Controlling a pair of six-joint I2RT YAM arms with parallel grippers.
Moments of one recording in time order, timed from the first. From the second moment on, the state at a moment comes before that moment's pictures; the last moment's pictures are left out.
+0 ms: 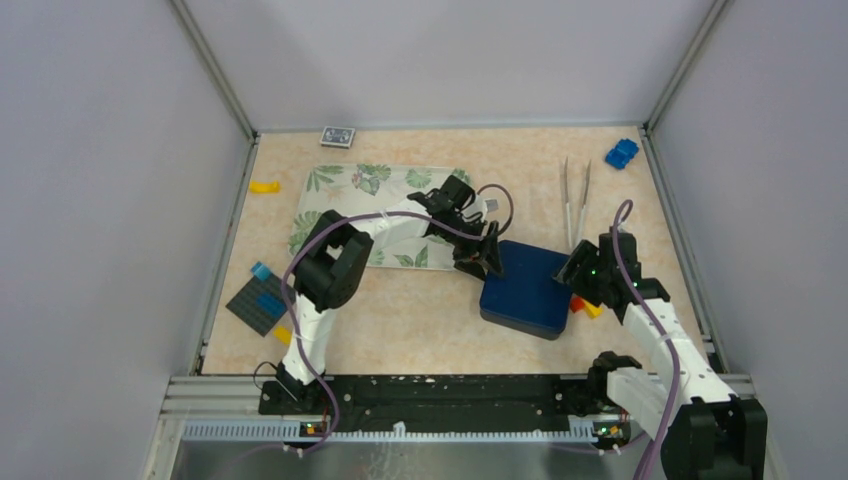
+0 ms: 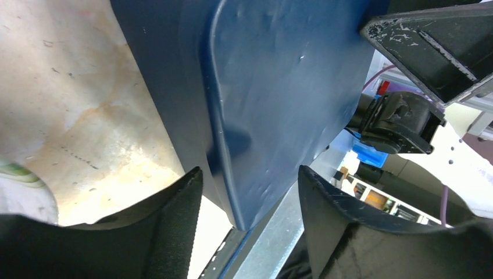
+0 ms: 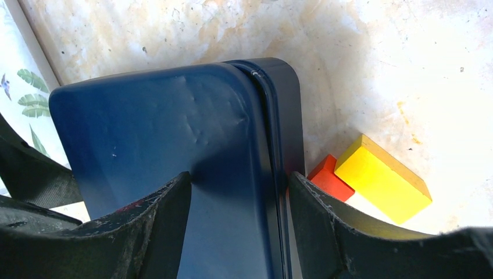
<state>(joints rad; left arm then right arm) -0.71 2.12 1.54 -0.46 0.81 -0.56 0.08 0.89 0.51 -0.50 -0.05 0.67</state>
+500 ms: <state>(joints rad) -0.71 2.12 1.53 -0.42 0.85 -0.59 0.08 0.89 0.51 -0.50 -0.04 0.67</state>
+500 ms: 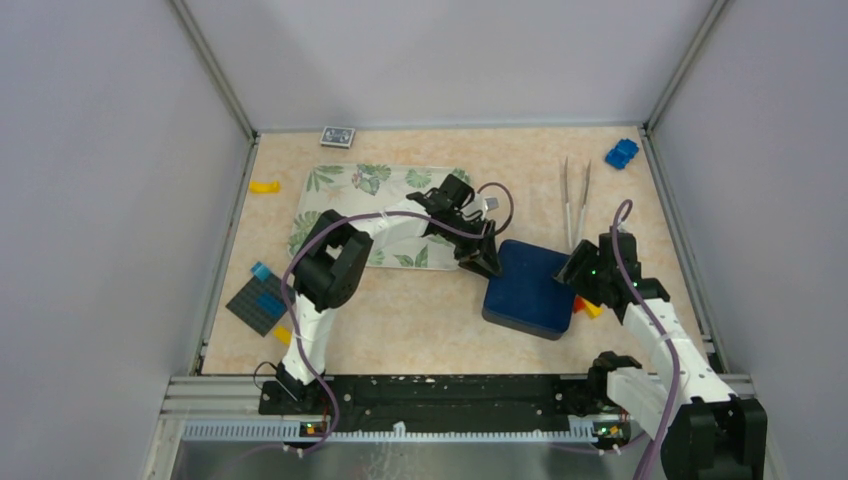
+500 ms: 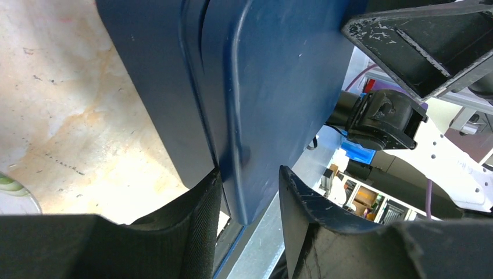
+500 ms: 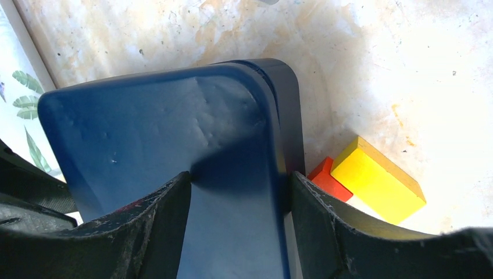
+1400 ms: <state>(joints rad) -0.70 2.17 1.57 -0.40 0.80 -0.59 0.11 0.84 0.79 -0.60 -0.04 0.61</state>
